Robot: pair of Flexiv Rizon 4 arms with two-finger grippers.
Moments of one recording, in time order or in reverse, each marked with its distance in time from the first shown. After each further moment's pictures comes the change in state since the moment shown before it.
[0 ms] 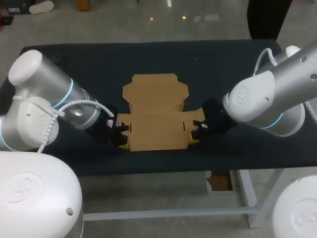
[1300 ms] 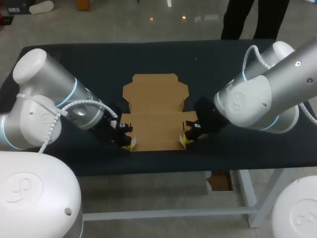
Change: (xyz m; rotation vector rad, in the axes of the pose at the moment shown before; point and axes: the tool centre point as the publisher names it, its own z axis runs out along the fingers) left arm 0.010 0.004 0.005 -0.026 0.009 0.038; right arm 0.015 0.001 0.011 0.038 -0.021 -0.046
